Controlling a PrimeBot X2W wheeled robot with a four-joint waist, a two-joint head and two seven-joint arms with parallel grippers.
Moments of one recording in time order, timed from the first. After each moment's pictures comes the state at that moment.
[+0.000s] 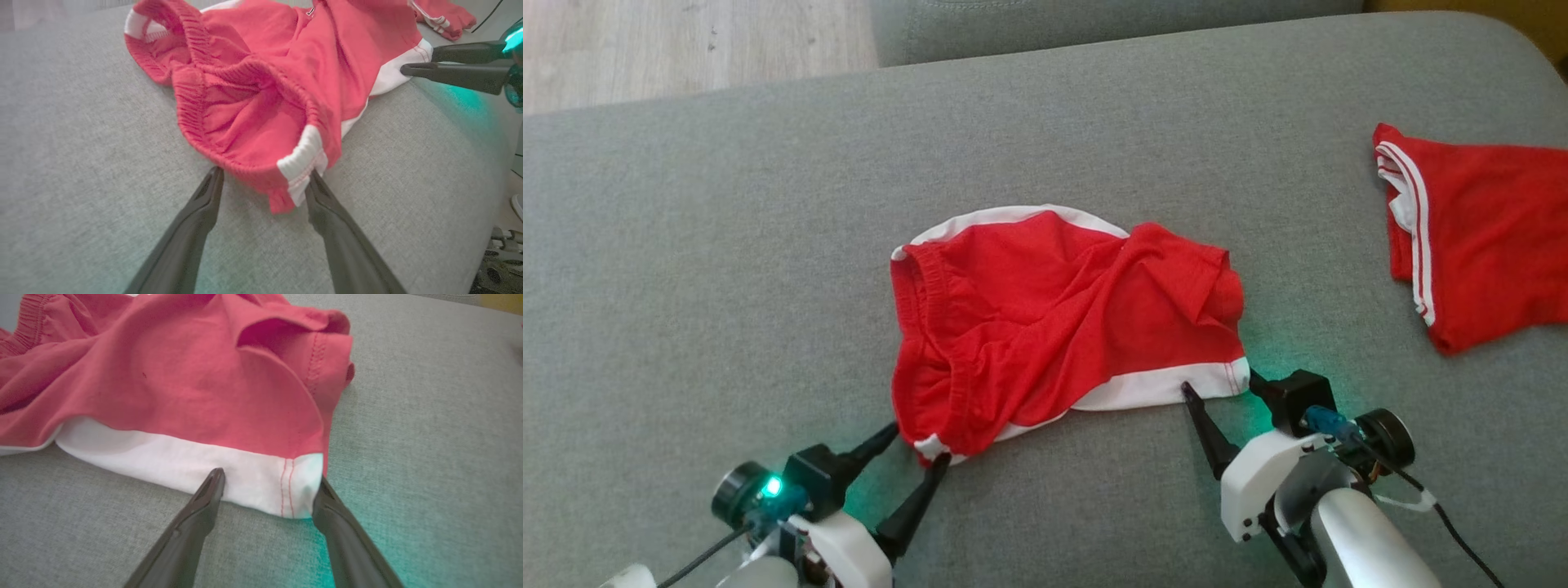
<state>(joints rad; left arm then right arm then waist) -0.27 0.48 -0.87 0.35 -0.59 -0.09 -0.09 -0.19 -0.05 0.27 0.52 0.01 0.12 0.03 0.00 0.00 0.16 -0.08</state>
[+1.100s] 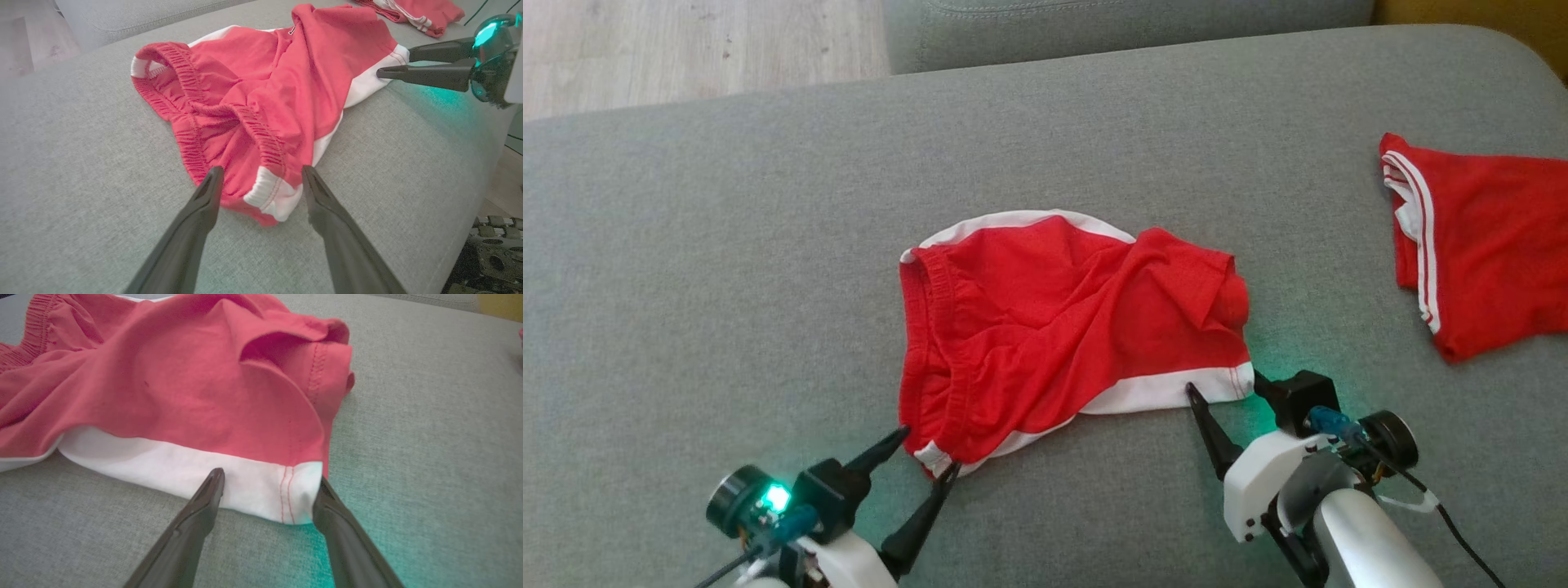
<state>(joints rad) -0.22 0.59 -0.89 0.09 -0.55 0.03 0.02 -0.19 -0.05 0.26 0.52 0.01 0.12 0.03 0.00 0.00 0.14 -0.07</state>
